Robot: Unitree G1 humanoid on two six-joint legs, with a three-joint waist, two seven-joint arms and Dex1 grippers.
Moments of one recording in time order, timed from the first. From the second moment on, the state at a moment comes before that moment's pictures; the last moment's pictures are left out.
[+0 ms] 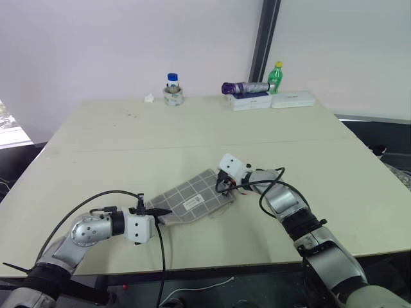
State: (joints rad) left arm -0.27 0.76 -0.19 0.25 0.07 -0.66 -0.78; right arm -0.81 -0.33 0.30 0.47 -0.14 0.36 0.67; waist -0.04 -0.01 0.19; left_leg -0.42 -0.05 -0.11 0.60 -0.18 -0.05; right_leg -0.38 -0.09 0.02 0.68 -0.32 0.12
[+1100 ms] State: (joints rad) left arm -0.11 0.49 0.02 -0.36 -0.27 0.19 -0.54; right arm -0.77 -0.48 0.08 0.07 0.10 0.48 0.78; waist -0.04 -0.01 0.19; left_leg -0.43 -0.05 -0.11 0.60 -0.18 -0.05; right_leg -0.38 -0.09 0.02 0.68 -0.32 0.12
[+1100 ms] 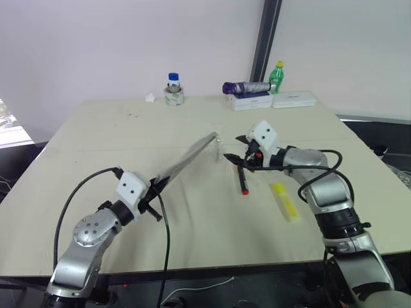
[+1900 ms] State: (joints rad) left arm -0.10 0.48 0.01 -0.38 -0.27 0.21 -0.57; right arm -0.81 -0.40 0.08 0.22 0.13 0.50 0.73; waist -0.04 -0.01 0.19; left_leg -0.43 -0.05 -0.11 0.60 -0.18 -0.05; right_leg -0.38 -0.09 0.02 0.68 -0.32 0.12
